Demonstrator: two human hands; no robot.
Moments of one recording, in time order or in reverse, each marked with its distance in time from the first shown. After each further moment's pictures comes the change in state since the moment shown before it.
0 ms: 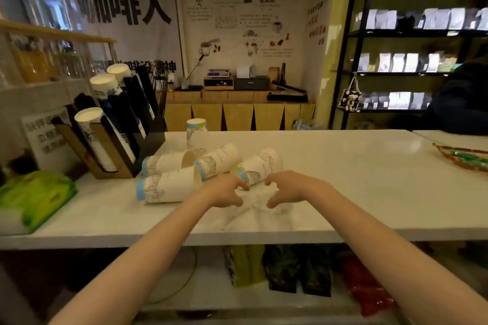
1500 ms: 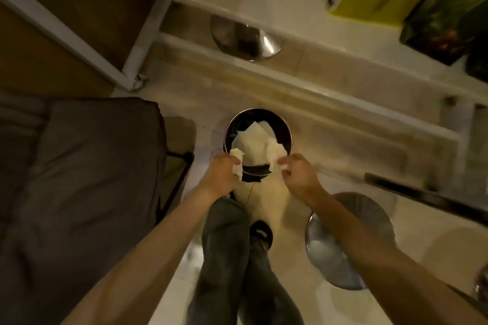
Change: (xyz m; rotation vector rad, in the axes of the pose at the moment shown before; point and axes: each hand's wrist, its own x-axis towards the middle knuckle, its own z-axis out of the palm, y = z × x) left_hand -0.128 -0.209 0.592 -0.604 -0.269 -0.746; right_hand 0.020 0.040 0.632 0.482 -0.423 0.164
